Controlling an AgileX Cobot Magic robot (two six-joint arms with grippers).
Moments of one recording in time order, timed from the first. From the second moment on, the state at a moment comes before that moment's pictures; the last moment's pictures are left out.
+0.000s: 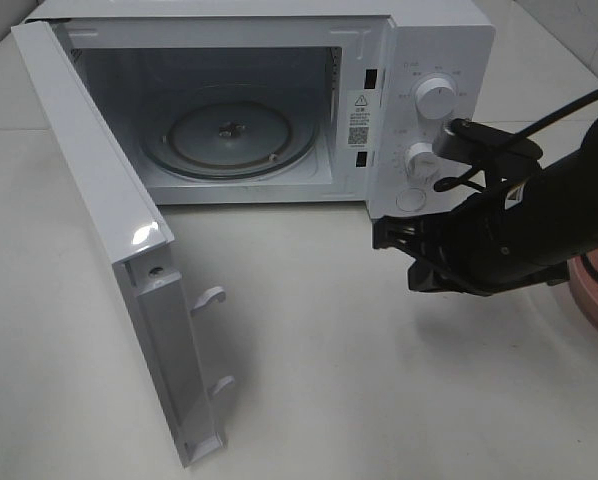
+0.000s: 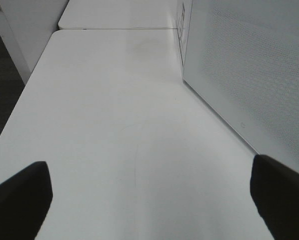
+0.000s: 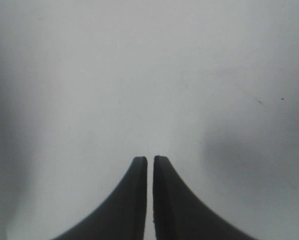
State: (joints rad) left arm 0.02 -0.01 -0.50 -0.05 1.04 0.04; right arm 0.45 1.53 -0.67 0.28 0.22 0.20
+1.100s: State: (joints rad) left arm 0.02 -0.01 -0.50 -0.05 1.04 0.04; right arm 0.14 1.35 -0.86 -0.10 0.87 -0.02
